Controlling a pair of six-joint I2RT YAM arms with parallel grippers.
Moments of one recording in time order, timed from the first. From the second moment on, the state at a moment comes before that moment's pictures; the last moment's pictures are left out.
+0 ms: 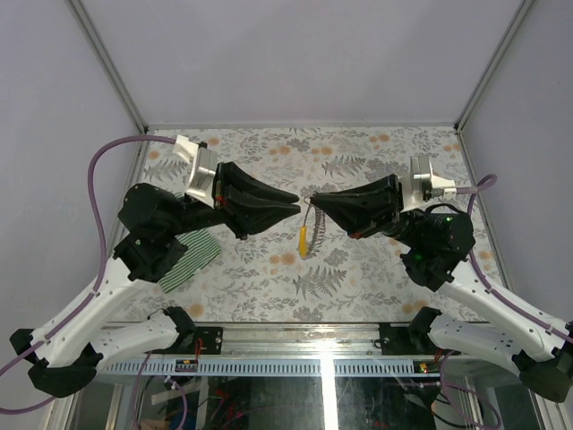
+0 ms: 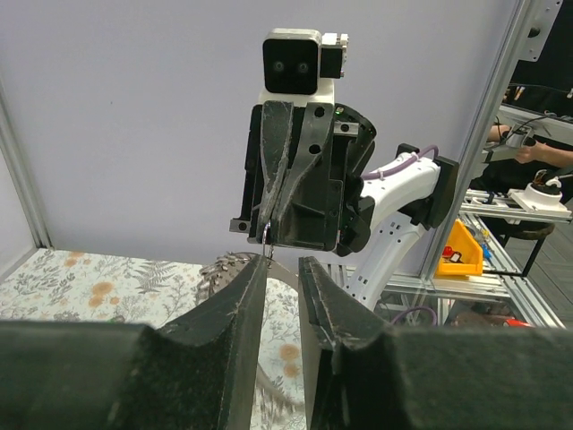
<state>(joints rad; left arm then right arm) -0.80 0.93 1.19 0.19 0.63 -0.37 0.84 0.90 0.87 0.77 -0.47 0.47</state>
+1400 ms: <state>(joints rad) -0.81 0.97 1.18 0.23 0.65 -0.38 0.84 0.92 0.88 0.80 -0.50 0.48</state>
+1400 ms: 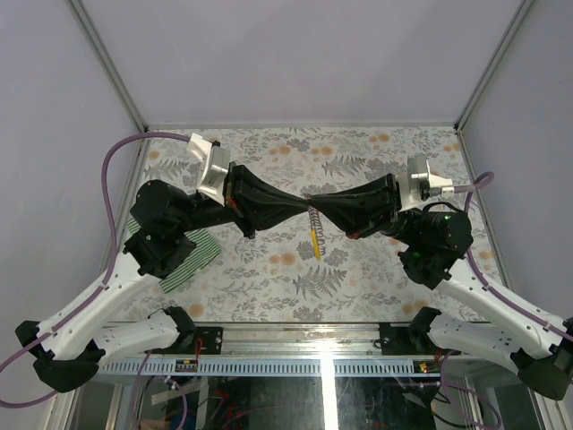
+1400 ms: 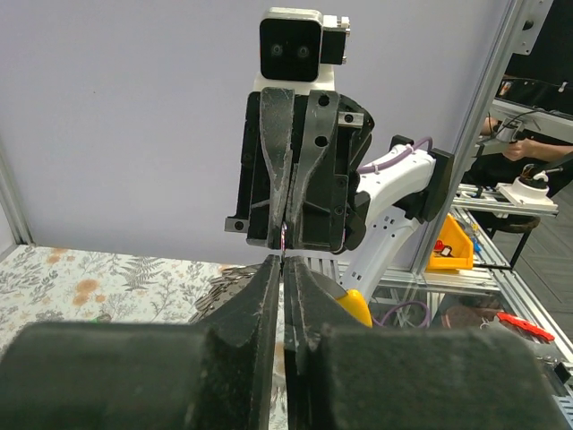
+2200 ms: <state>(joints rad) -0.82 0.99 1.36 -0.24 0.65 -0.16 0.84 0.82 1.06 0.30 -0.52 0.27</state>
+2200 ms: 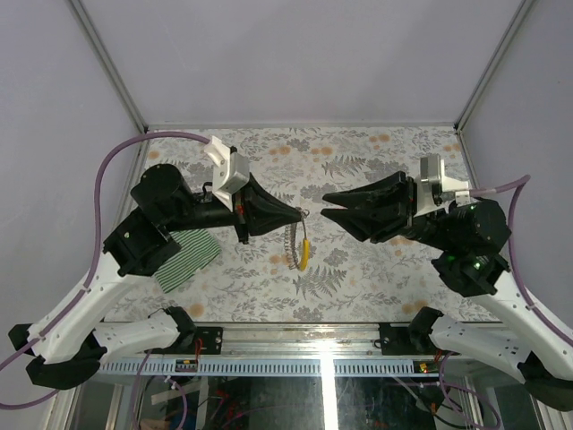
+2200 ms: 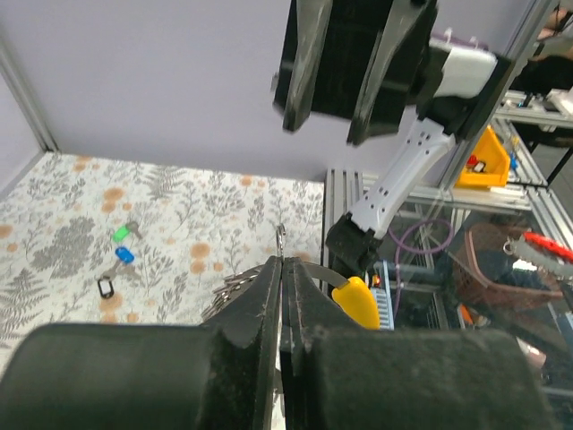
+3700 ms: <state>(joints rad) -0.82 1.06 1.46 -0.58 0.80 0.05 0.84 1.02 1.35 -0.40 -0.76 0.06</state>
